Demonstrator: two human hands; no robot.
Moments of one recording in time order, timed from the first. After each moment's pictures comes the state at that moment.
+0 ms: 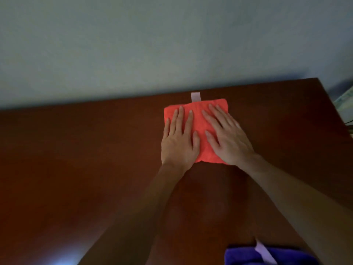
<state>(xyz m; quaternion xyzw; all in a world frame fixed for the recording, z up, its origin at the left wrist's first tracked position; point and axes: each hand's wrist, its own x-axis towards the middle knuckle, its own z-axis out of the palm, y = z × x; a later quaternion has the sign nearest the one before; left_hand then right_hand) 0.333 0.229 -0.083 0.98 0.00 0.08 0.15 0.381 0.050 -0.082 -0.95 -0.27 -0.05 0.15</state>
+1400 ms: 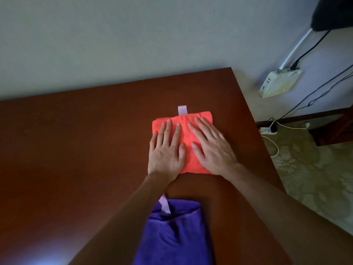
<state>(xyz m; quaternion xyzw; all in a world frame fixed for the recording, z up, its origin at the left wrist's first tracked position) 0.251 0.029 -0.077 0.99 -0.03 0.04 0.12 0.291 -0.157 -0.085 -0.95 -0.26 -0.07 0.15</state>
